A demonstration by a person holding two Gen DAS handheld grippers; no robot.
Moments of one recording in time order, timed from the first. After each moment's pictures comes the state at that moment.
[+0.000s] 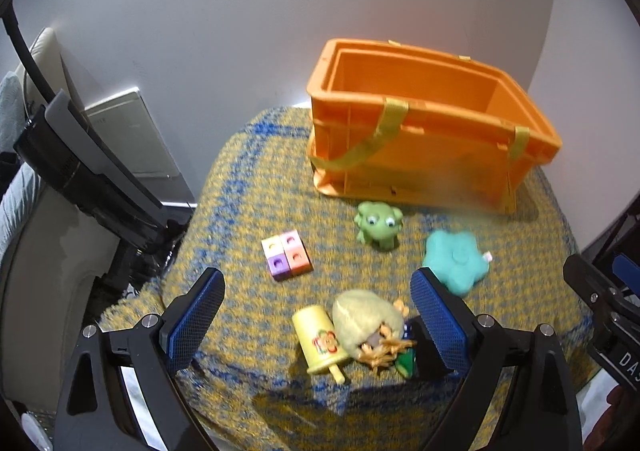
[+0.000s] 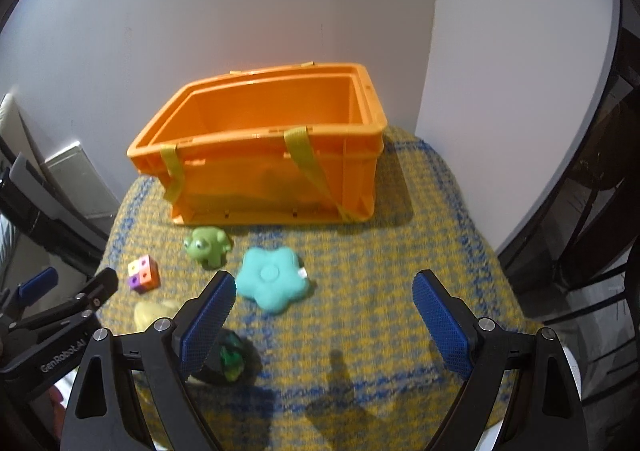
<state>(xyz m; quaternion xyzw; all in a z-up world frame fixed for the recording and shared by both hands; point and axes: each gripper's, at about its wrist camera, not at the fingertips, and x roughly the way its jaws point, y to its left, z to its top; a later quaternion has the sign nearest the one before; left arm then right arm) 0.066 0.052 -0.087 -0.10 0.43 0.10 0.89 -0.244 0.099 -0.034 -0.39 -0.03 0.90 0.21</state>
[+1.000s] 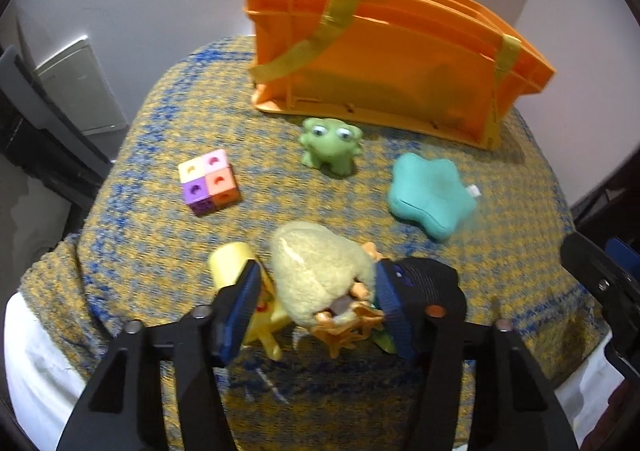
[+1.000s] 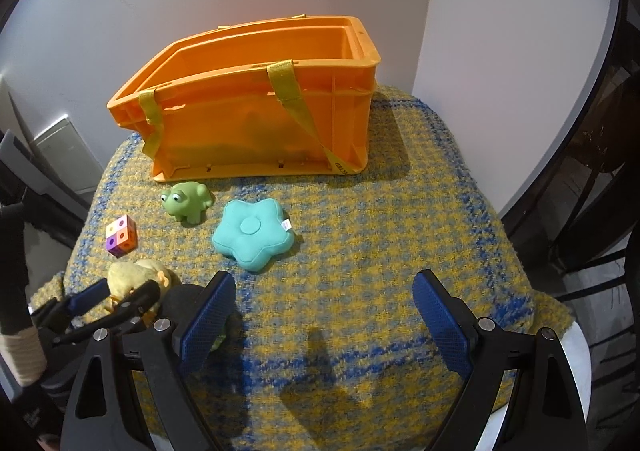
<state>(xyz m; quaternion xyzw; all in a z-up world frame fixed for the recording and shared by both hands) 0.079 0.020 -0.154 -0.13 0.49 0.01 0.86 -0.238 0.115 -0.067 -0.43 -0.03 0.87 0.22</state>
